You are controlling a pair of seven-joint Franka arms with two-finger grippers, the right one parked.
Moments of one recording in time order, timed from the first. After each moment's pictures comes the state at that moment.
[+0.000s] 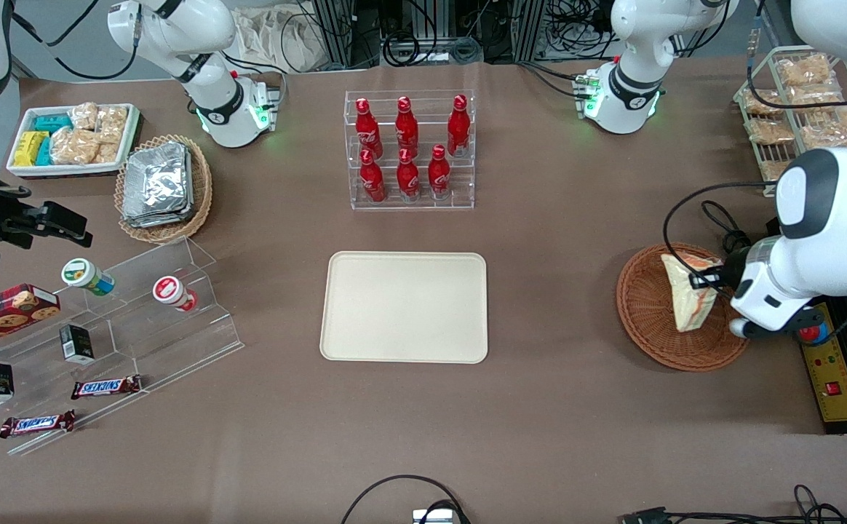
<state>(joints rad) 0.16 0.30 -0.26 -1.61 0.01 1.65 -0.17</state>
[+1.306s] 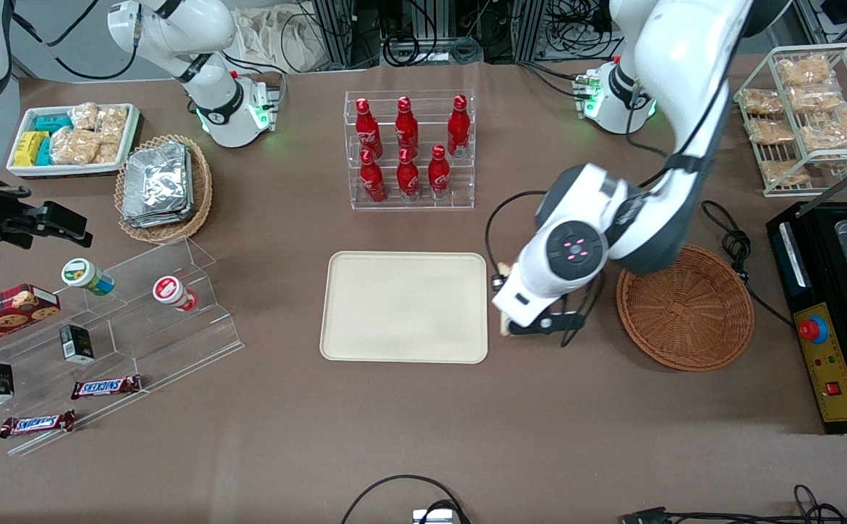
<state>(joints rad) -0.34 0.58 -0.26 -1.45 0.01 1.86 -0.64</state>
